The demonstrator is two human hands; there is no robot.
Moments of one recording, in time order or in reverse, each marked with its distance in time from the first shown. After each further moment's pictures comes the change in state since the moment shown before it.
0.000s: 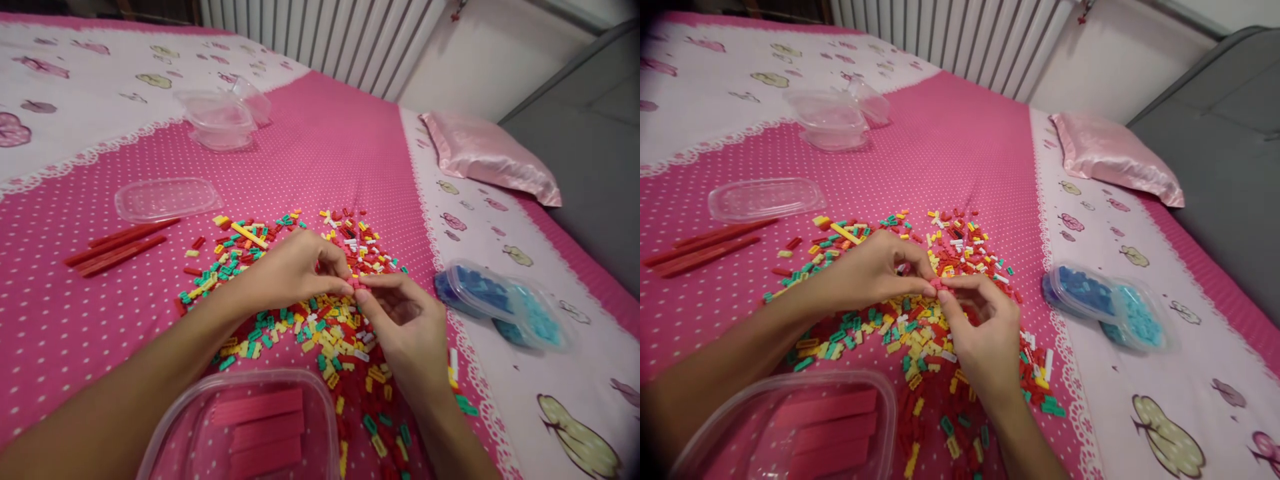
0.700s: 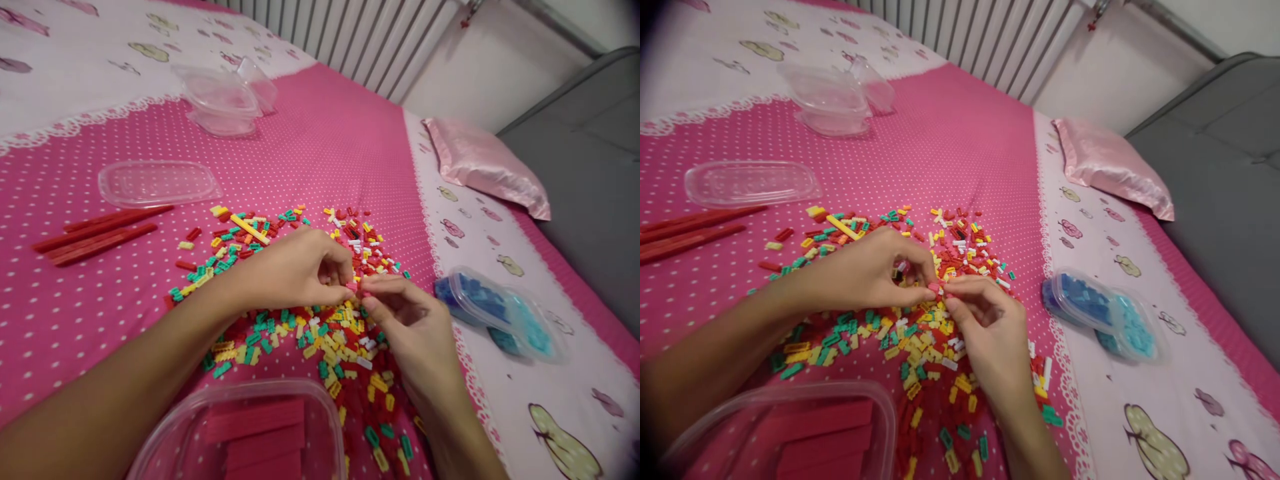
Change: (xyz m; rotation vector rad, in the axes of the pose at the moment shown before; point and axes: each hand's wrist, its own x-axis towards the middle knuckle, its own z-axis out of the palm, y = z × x) left_hand -0.001 -0.003 -0.003 0.118 -0.036 0.049; right_hand 0.008 0.003 -0.009 0.014 -0.099 0.046
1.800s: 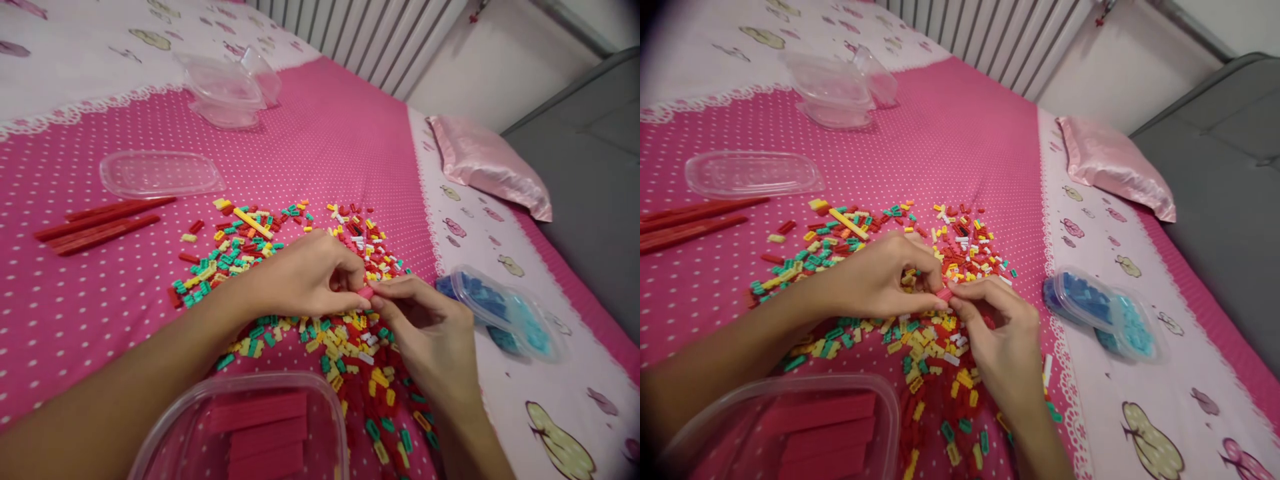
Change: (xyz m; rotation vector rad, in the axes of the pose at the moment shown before) left_hand -0.002 -0.003 0.013 -0.013 0.023 0.140; right_hand -0.005 -0.008 -0.010 -0.302 -0.026 -0.178
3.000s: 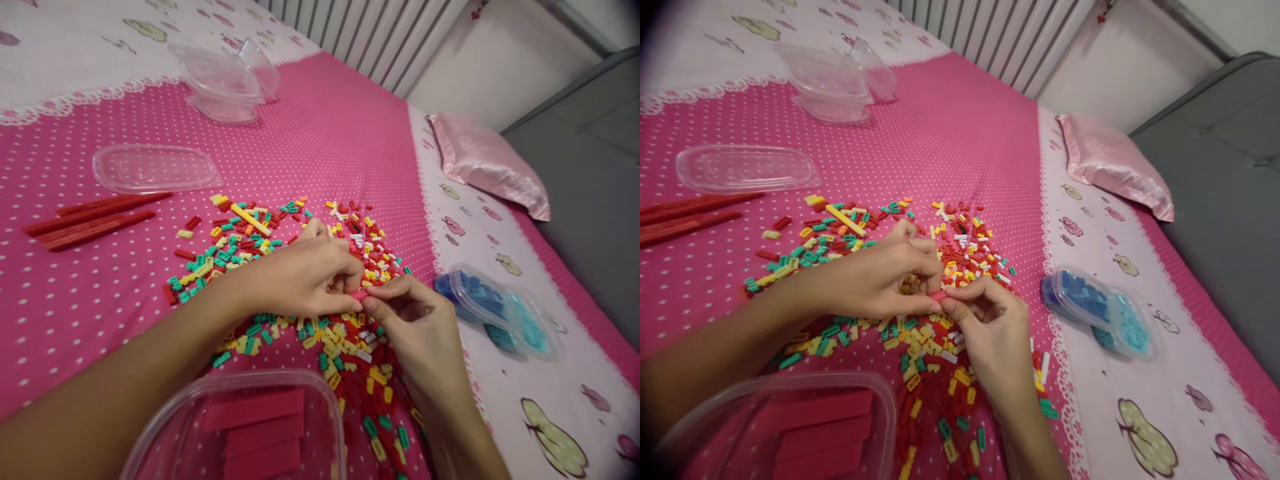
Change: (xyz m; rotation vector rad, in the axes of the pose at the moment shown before) left_hand -0.001 0.003 -0.002 0.173 -0.101 -0.002; right_hand 0.002 -0.005 0.011 0.241 0.019 0.217
